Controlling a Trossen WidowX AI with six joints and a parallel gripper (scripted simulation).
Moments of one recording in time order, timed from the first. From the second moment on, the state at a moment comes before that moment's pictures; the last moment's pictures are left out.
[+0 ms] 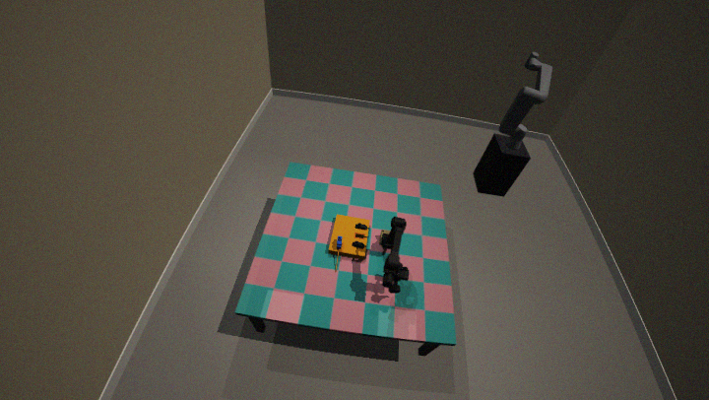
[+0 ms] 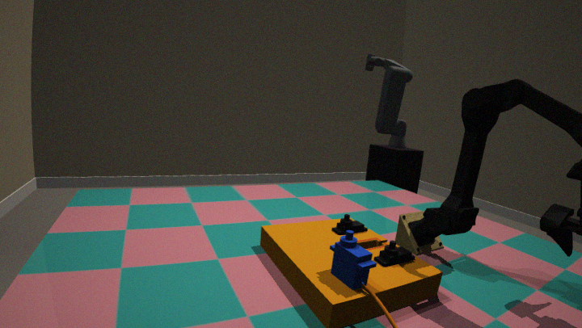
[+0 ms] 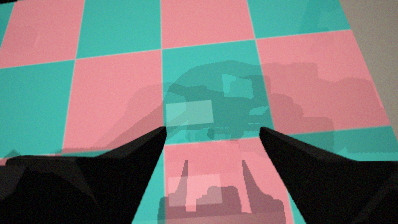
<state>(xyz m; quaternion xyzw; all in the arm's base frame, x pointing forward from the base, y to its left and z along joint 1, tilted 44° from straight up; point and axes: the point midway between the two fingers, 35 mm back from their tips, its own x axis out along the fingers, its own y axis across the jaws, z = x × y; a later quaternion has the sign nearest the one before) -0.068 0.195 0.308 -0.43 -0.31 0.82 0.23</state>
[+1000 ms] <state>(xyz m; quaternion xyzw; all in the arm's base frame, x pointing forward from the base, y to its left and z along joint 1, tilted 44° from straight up) 0.023 0.231 0.287 -0.38 0.06 0.80 0.45</state>
